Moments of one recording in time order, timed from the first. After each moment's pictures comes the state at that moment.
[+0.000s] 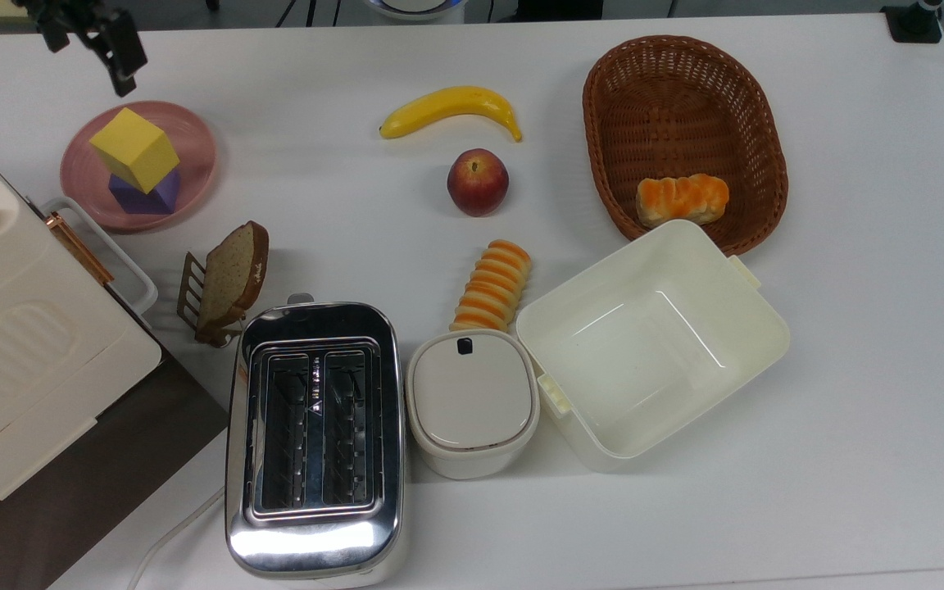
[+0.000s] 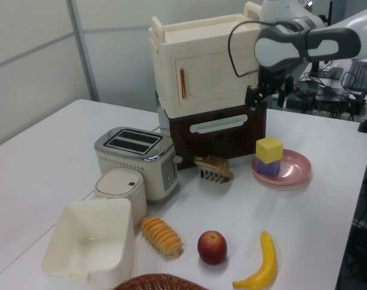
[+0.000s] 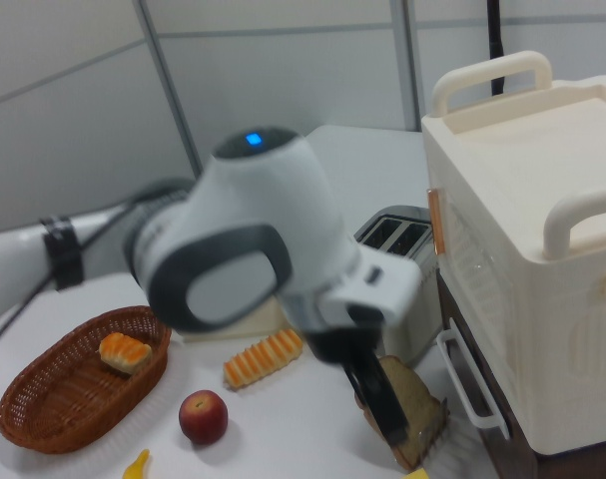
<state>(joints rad) -0.16 0.02 -0.28 -1.78 -0.09 1.96 0.16</state>
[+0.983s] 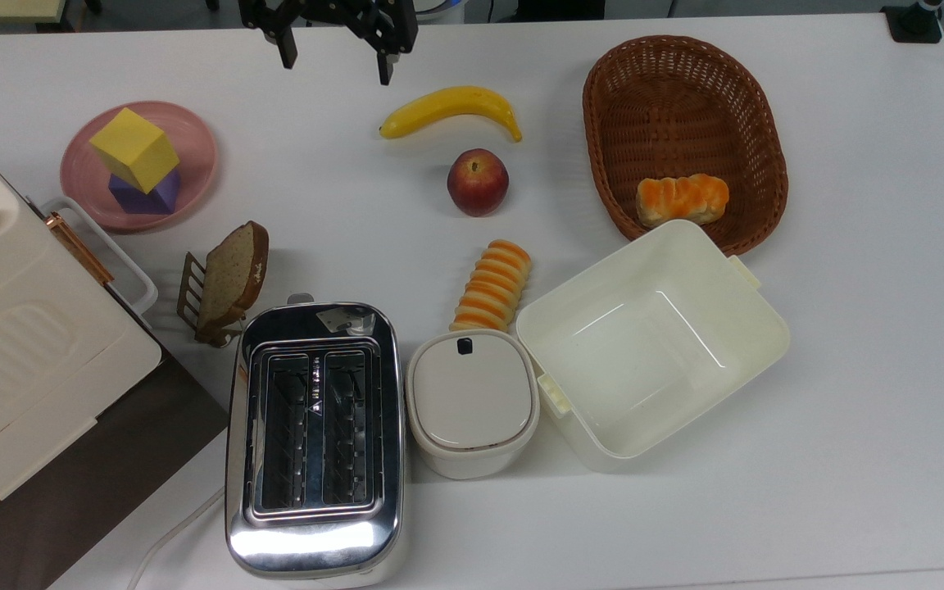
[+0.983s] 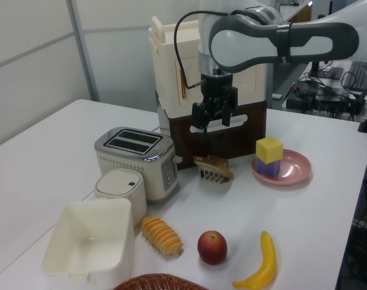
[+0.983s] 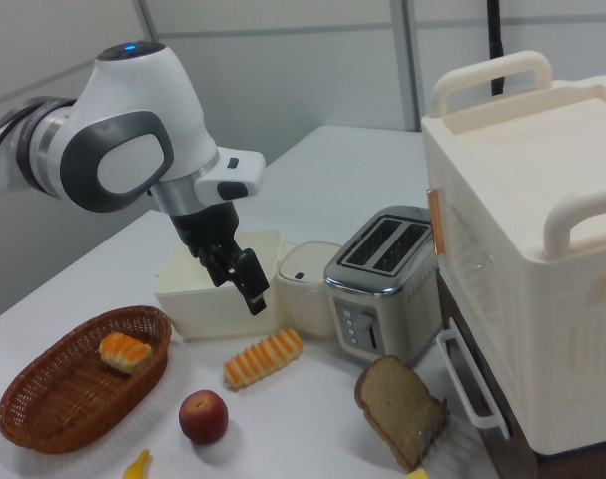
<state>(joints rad) -0.02 0.00 -0.03 -1.68 0.00 1.76 0.15</state>
